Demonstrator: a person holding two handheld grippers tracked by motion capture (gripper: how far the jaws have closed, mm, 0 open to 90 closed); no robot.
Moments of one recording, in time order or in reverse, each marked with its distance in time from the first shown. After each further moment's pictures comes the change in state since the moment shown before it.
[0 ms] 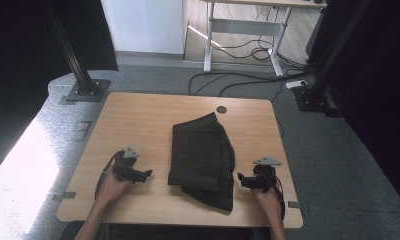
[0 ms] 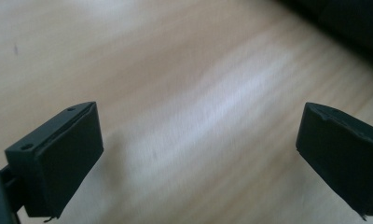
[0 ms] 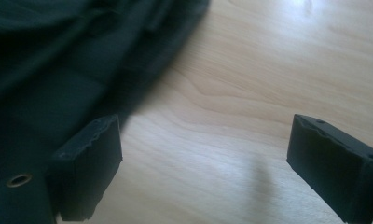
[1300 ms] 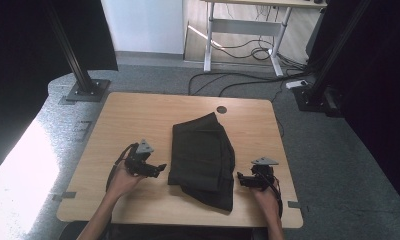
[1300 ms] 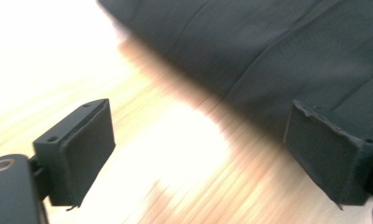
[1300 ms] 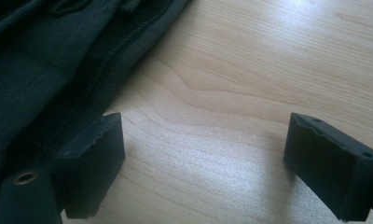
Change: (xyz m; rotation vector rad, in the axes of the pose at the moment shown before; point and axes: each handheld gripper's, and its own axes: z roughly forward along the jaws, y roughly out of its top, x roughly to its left) left arm -0.032 0.035 -0.013 -0.051 -0.019 0.100; right arm -0.008 -0.008 0.023 0.009 -0.020 -0.011
